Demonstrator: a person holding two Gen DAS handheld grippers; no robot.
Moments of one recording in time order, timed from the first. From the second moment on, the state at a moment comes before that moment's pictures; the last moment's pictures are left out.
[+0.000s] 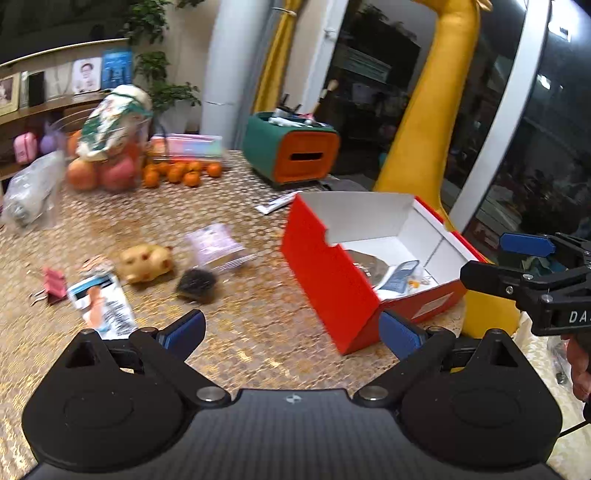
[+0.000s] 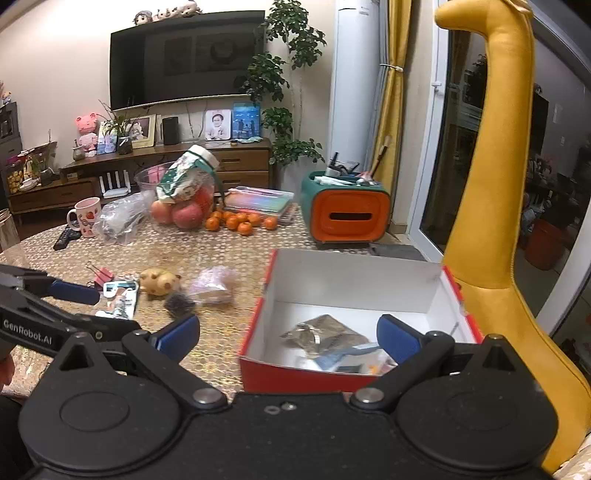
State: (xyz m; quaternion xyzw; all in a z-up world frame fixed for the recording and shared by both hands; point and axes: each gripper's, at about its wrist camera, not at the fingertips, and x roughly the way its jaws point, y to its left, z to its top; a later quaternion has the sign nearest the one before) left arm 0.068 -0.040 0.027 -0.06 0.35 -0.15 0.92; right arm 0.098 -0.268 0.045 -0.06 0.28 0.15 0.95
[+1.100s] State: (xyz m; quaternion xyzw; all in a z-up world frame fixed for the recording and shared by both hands) left arm 0.099 0.053 -0.060 -0.03 0.33 -0.02 0.94; right arm 0.182 -0.128 -0.031 -0.08 0.31 0.19 0.93
